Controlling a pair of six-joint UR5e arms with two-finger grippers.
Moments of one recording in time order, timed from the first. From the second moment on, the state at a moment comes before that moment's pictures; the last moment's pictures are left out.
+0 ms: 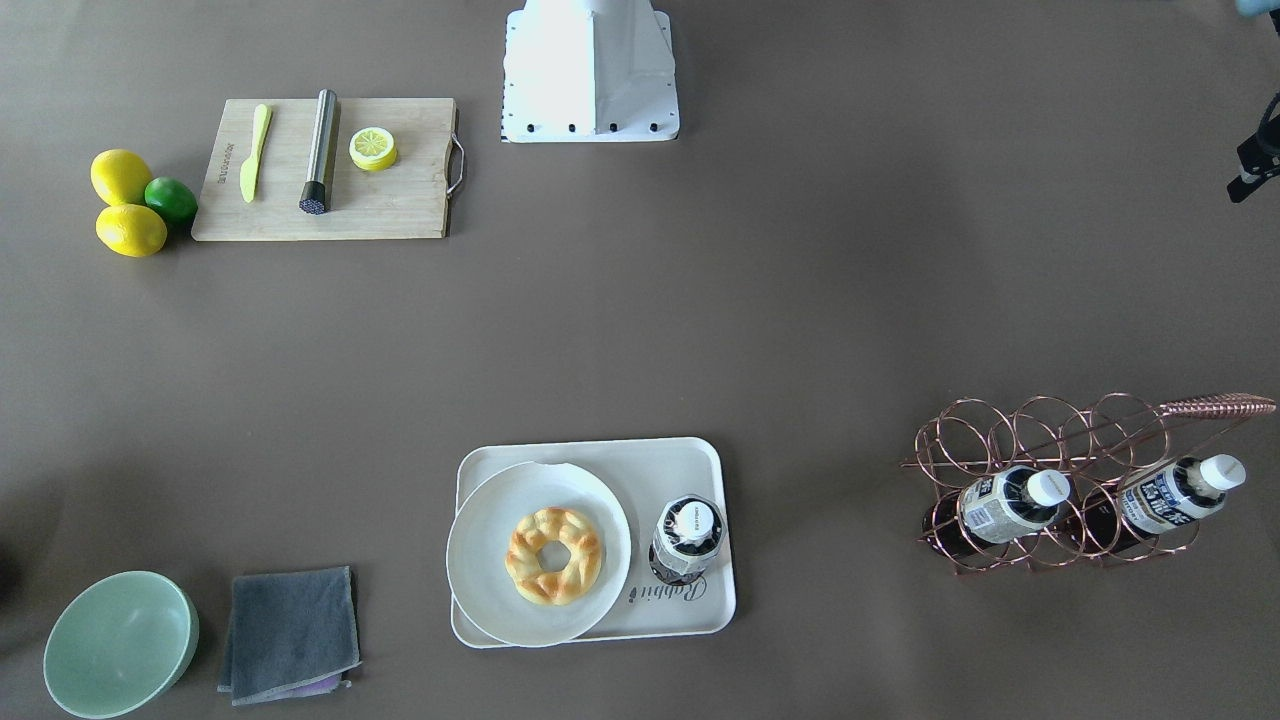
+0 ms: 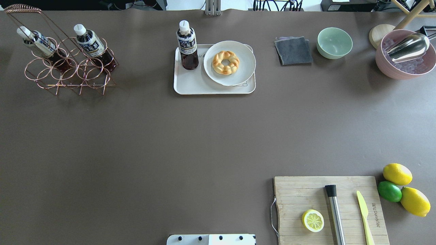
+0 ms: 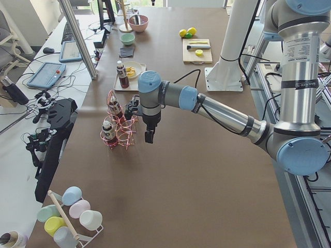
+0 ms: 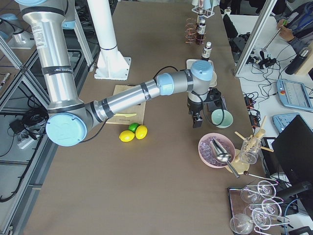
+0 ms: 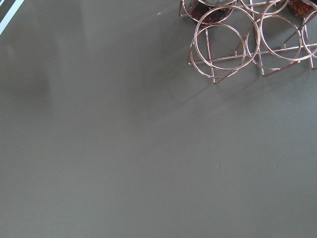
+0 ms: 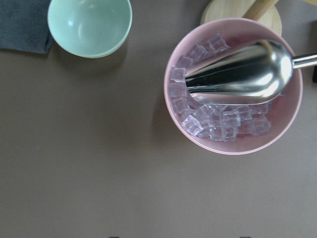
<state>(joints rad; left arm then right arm) -1.43 -1.52 -2.04 -1.35 -2.32 -0.10 1.44 -1.39 1.81 -1.79 2.30 0.03</state>
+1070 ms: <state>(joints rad) -1.45 -1.38 -2.03 -1.62 -2.31 -0.15 1.66 -1.50 1.69 -1.79 2.27 -0.34</state>
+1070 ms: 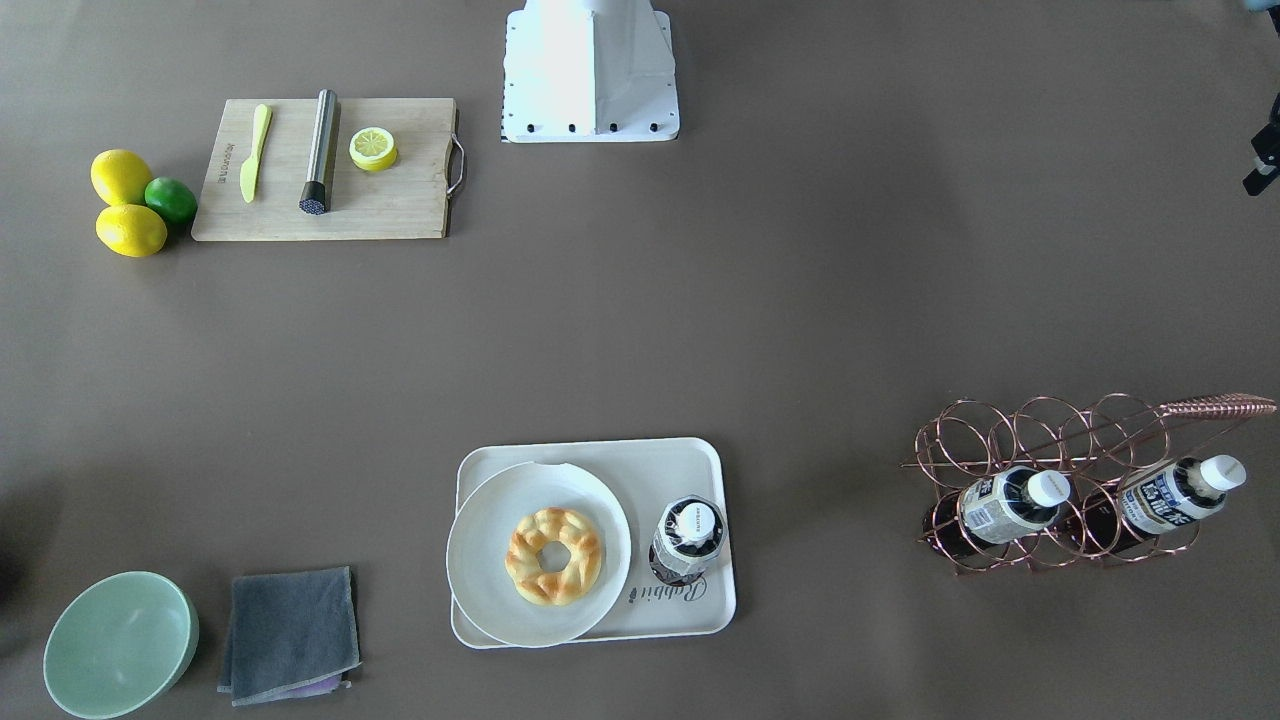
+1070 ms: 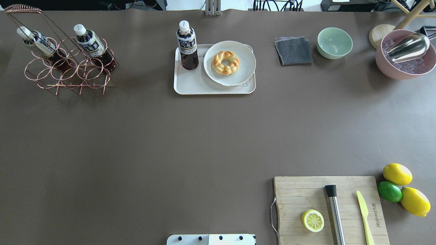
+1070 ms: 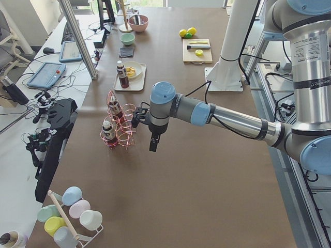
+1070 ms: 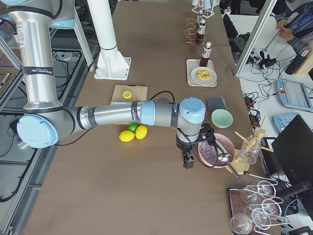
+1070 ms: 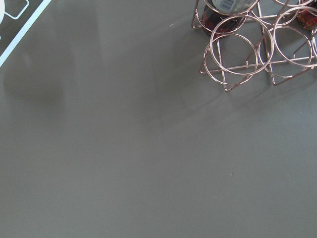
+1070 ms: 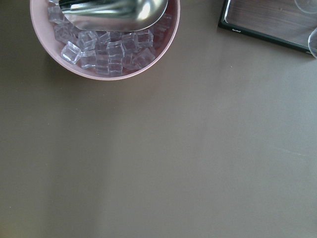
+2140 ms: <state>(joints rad) -1.55 -1.39 -2.02 -1.63 -2.31 -0.02 1.66 -1.50 1.71 -1.79 2.28 -0.33</state>
